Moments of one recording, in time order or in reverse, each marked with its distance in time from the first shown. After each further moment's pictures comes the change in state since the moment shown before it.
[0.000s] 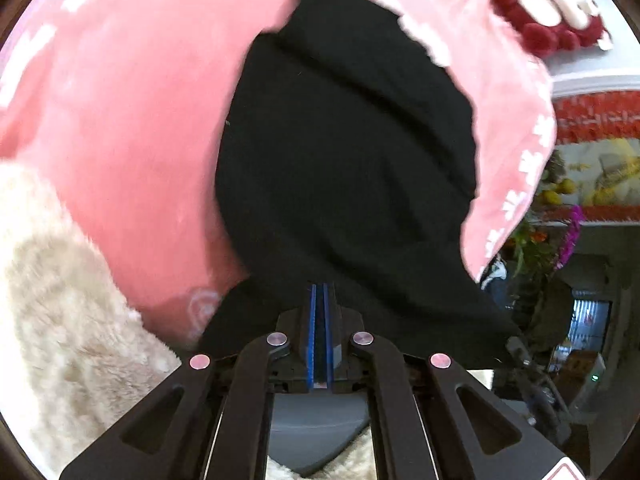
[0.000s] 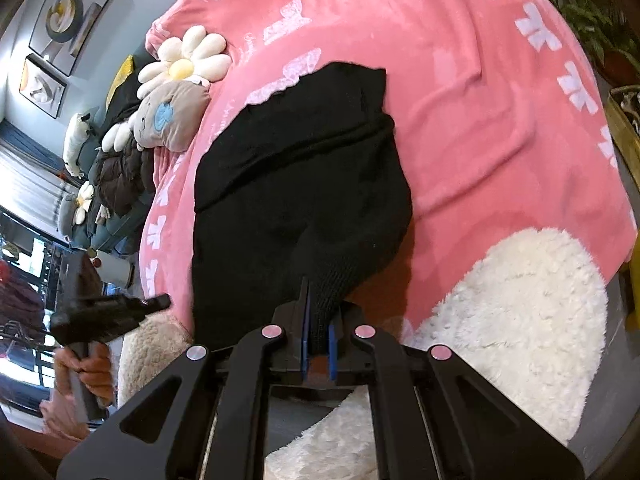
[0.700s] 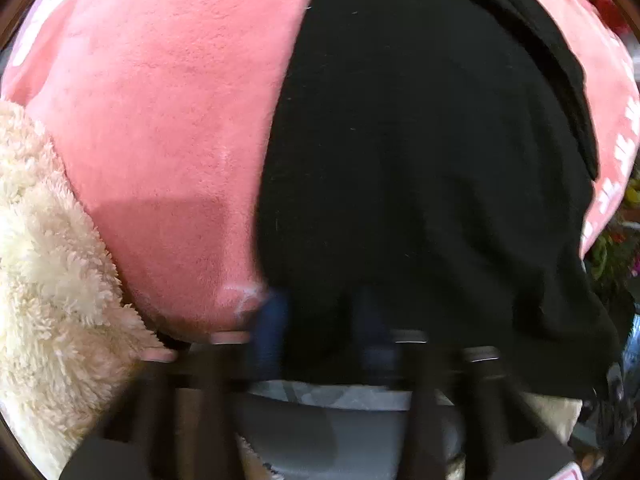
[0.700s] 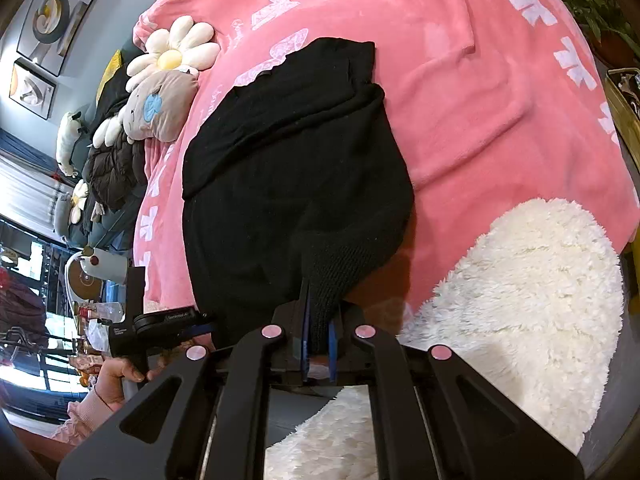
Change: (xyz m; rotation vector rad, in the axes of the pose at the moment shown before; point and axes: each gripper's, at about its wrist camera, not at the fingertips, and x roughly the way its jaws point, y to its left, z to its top) left arm 0.082 0.025 -0.006 -0.040 0.095 0.228; right arm 0.014 -0.008 -0.007 0.030 0.038 -0.011
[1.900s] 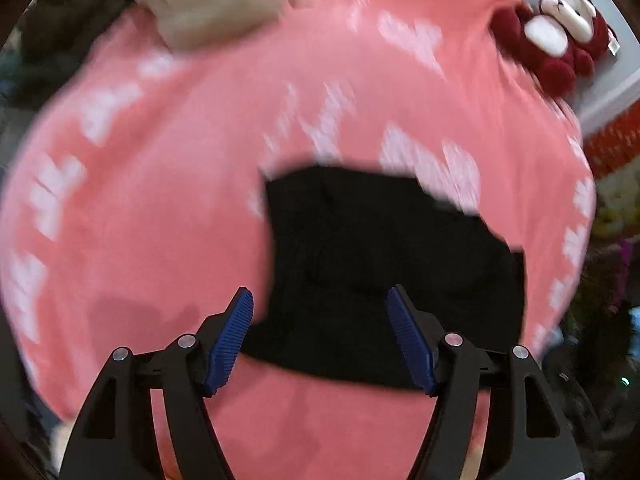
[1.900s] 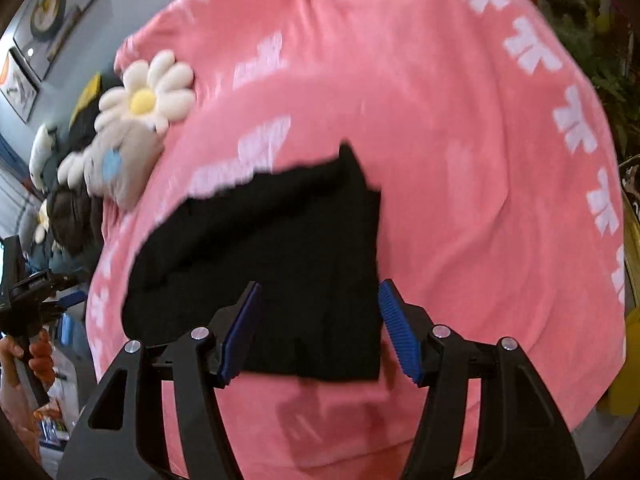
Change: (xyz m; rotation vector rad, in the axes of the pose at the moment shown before) left arm -0.124 -0.060 0.188 0.128 -0.344 -0.069; right arm 0.087 0.006 0.190 -0.094 -0.169 -0.121
